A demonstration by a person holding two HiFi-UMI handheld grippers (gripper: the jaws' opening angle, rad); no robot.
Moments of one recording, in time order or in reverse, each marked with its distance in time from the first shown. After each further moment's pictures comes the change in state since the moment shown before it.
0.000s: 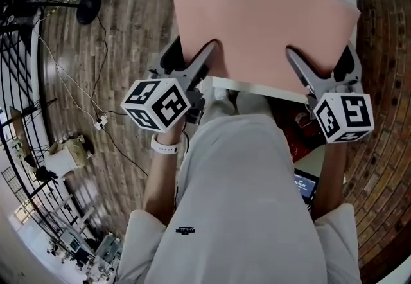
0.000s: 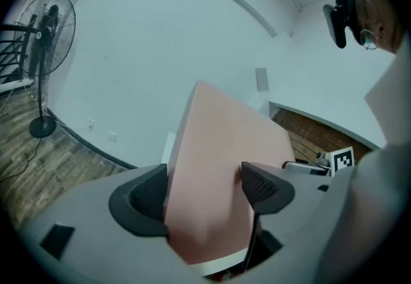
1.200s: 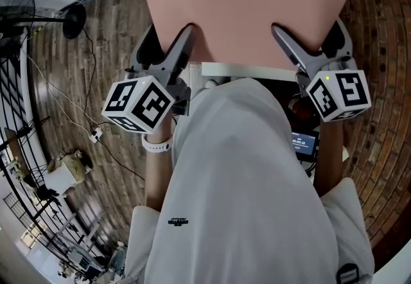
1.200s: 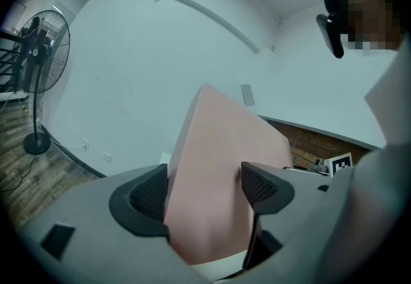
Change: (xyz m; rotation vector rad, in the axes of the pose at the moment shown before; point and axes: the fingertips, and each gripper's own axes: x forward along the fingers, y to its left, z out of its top) left arm -0.054 -0.029 0.039 0.080 -0.148 -0.047; right arm -0.044 0.030 0.036 -0.006 -0.151 -0.025
